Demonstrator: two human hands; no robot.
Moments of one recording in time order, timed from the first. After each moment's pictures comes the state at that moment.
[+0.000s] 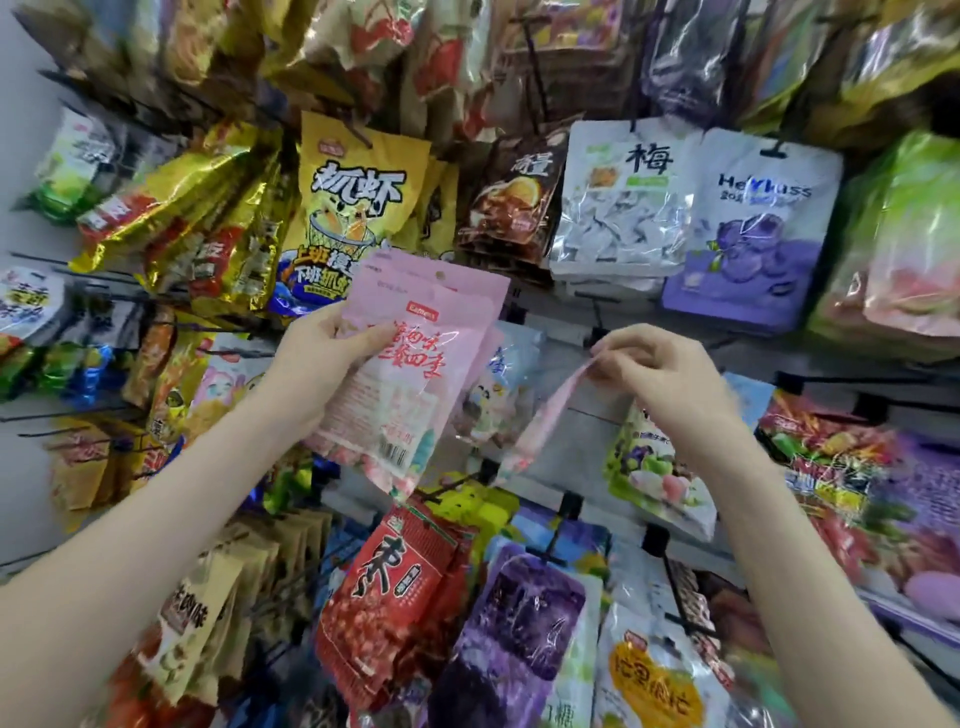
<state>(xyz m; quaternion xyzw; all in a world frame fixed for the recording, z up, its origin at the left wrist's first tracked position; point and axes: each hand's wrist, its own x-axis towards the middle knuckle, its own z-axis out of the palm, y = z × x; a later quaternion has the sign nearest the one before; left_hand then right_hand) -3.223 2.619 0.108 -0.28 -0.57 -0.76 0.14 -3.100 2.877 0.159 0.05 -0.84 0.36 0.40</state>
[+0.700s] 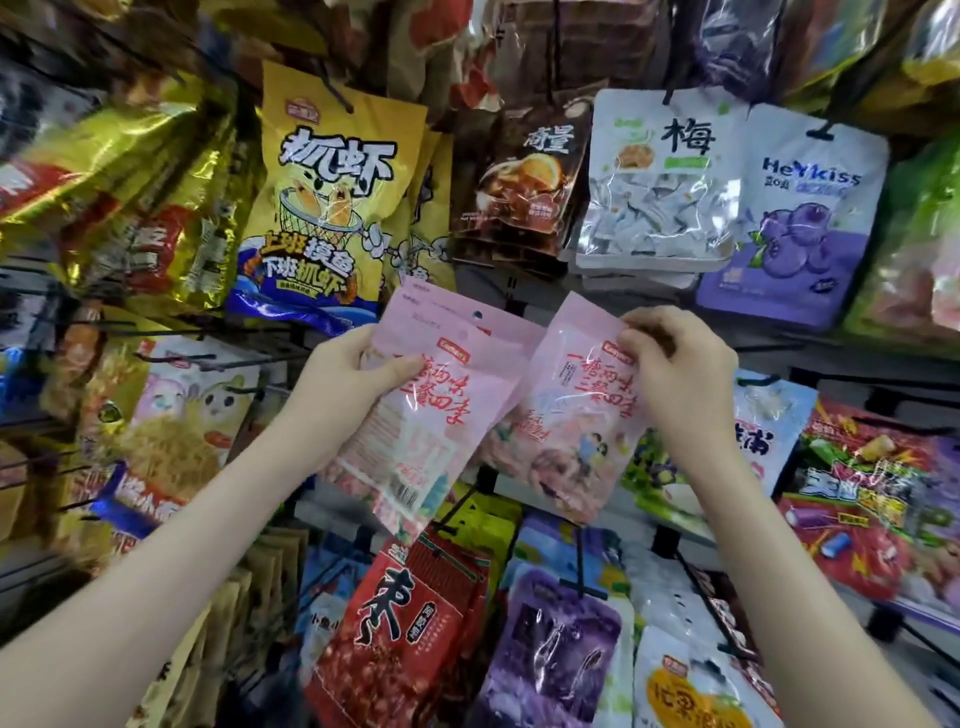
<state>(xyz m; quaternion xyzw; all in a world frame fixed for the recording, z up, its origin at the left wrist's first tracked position) -3.275 2.634 0.092 -0.34 -0.59 -0.72 0.10 -3.152 2.867 0.155 0.00 -0.78 0.20 0.59</state>
